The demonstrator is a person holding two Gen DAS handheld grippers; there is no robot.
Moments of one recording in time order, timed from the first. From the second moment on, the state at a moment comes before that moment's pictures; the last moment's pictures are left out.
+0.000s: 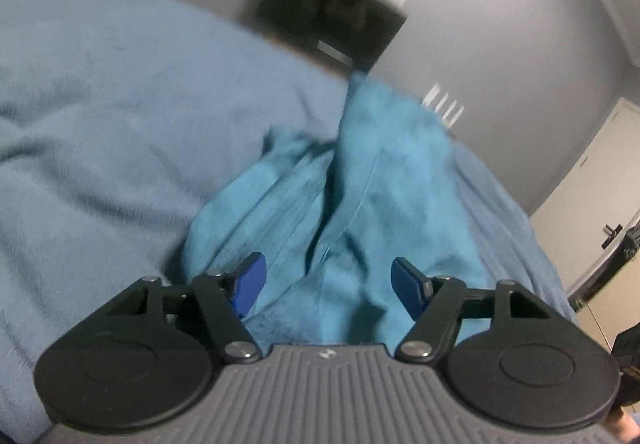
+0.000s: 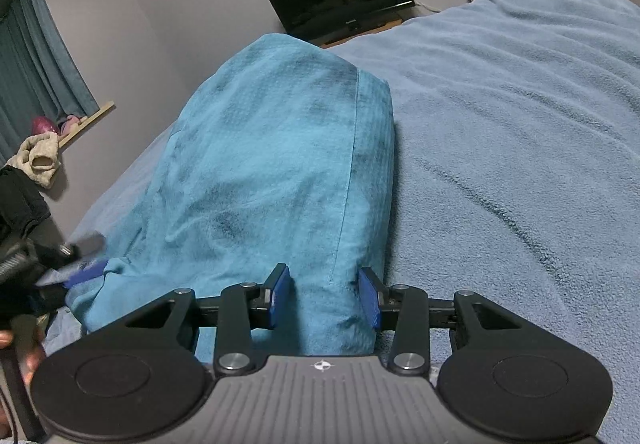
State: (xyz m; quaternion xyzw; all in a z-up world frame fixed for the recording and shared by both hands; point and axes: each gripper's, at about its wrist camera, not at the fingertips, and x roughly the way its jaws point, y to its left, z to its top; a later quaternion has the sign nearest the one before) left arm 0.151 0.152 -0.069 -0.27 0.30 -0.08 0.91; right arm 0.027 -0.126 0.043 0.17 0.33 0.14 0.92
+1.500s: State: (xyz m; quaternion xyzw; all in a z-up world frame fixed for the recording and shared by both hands) left arm 0.116 0.184 -0.082 -0.30 0.28 -0.09 0.91; right arm 0.273 0.053 0.085 0.01 0.29 0.19 0.94
